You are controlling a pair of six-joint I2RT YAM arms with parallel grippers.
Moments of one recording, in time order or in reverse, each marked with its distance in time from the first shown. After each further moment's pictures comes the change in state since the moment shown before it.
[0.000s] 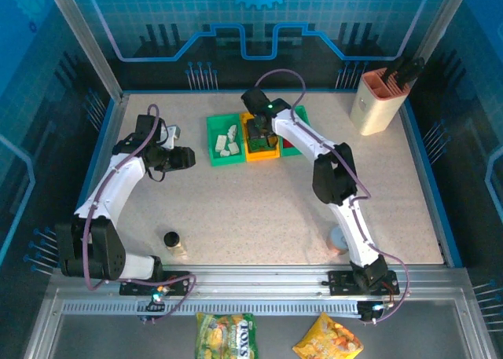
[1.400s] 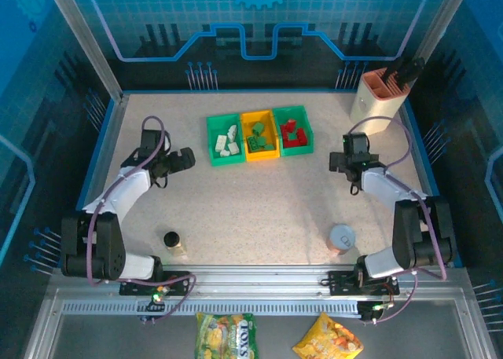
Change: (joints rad) left arm 0.000 0.001 -0.251 0.415 -0.299 -0.134; right arm -0.475 -0.903 -1.468 0.818 0.115 -0.249
